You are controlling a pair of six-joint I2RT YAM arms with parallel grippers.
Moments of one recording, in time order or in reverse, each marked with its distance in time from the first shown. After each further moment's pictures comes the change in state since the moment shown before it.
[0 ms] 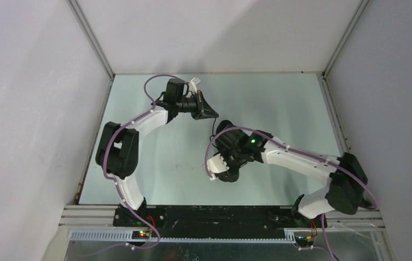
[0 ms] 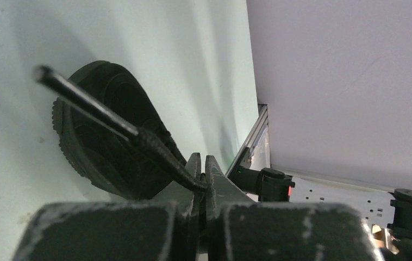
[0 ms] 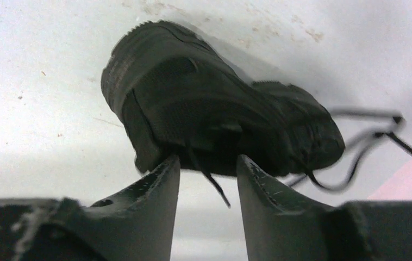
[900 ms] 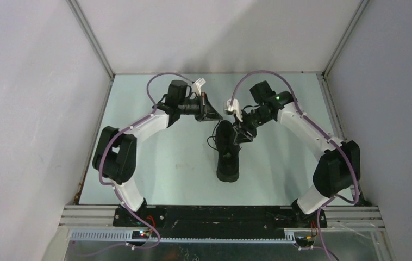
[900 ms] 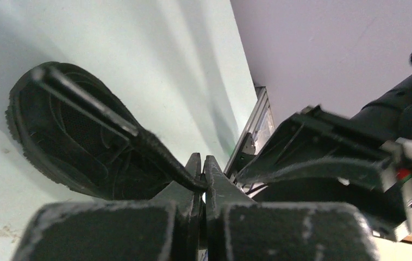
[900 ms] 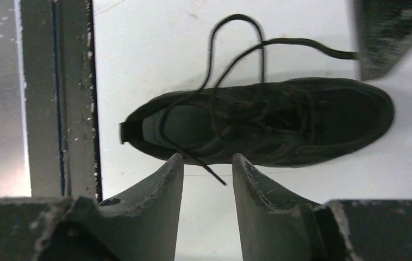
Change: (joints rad) left arm -0.050 -0.061 -0.059 0.047 0.018 0.063; right arm -0.539 0.132 0.314 -0.186 -0.725 0.363
